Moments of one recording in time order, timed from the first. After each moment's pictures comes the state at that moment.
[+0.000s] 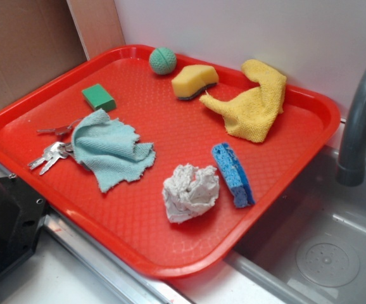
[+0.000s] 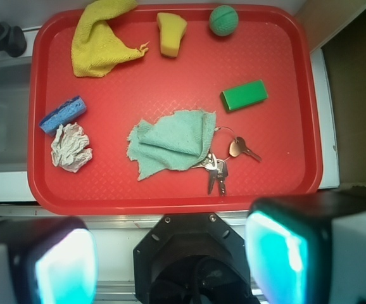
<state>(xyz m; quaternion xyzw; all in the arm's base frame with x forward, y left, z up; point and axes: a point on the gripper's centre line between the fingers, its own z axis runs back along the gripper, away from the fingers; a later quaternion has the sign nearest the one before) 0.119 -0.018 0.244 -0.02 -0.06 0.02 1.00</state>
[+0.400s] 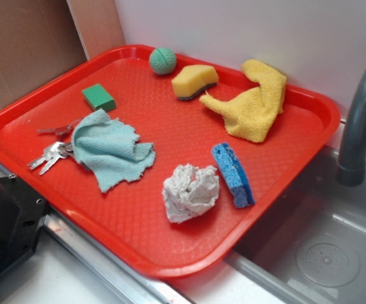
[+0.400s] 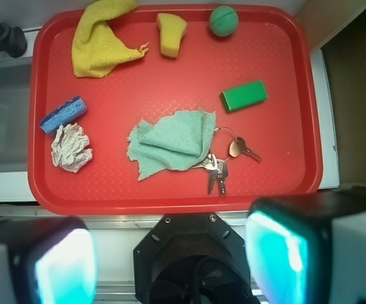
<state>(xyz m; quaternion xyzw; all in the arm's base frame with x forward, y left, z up) 0.118 -0.018 0.241 -0.02 -0.06 0.02 1.00</state>
